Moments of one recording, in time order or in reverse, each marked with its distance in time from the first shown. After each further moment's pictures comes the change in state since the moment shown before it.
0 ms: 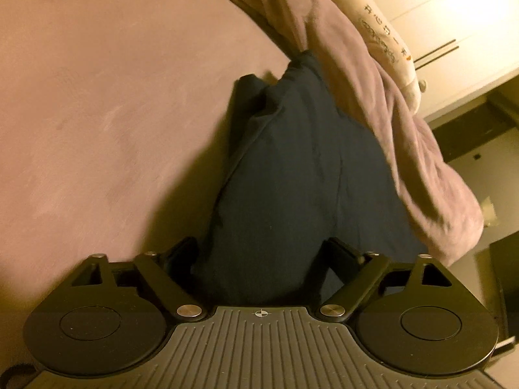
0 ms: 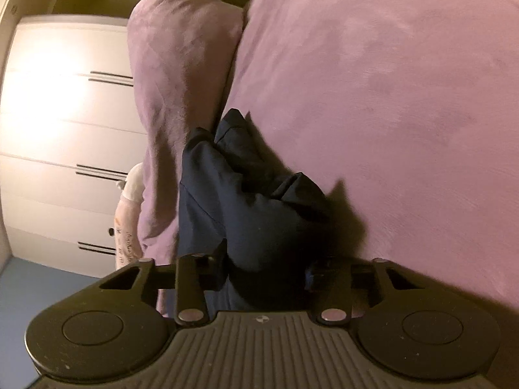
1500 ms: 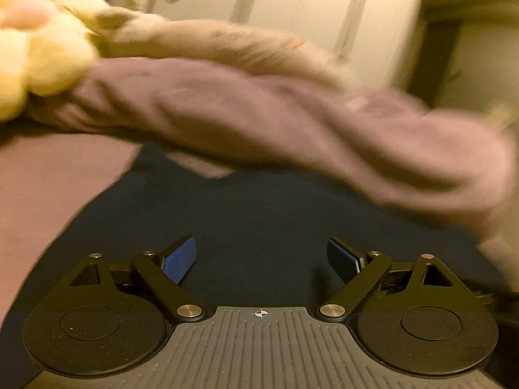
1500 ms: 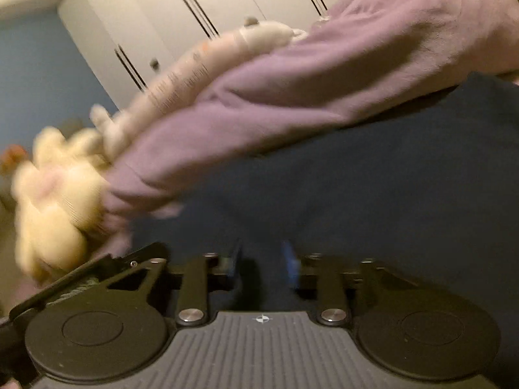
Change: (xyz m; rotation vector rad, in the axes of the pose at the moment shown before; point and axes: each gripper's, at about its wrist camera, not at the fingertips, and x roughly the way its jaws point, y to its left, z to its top) left arm 0.099 -0.154 -0.013 0.611 -0.291 0.214; right arm 0.162 0.169 -0.135 -0.880 0.163 -0.021
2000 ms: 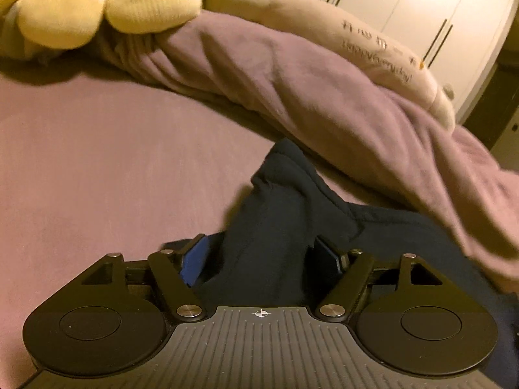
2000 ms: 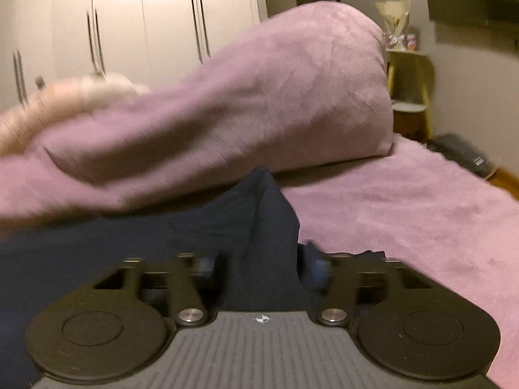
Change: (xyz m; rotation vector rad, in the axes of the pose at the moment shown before) left arm 0.025 0.116 0.027 -0.313 0.072 0.050; right arm -0.036 -0.105 0.051 -0.046 -0.244 -0.485
